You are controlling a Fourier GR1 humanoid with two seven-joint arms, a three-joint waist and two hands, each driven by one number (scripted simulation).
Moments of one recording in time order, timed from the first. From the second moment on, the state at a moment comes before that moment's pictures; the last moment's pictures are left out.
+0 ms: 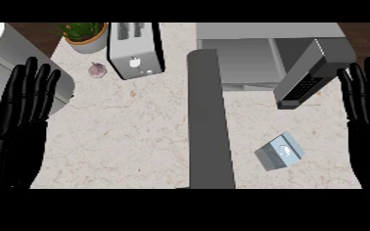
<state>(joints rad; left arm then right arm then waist) 0.00 0.12 -0.02 -2.10 -0.01 0.00 0.01 0.01 -0.13 -0.02 -2.10 -0.02 0.00 -0.06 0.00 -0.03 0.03</state>
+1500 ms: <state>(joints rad) 0.37 0.16 0.33 -2.30 0.61 -0.34 0.11 0.30 -0.15 -0.06 -2.19 -0.13 0.27 -0.01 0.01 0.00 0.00</state>
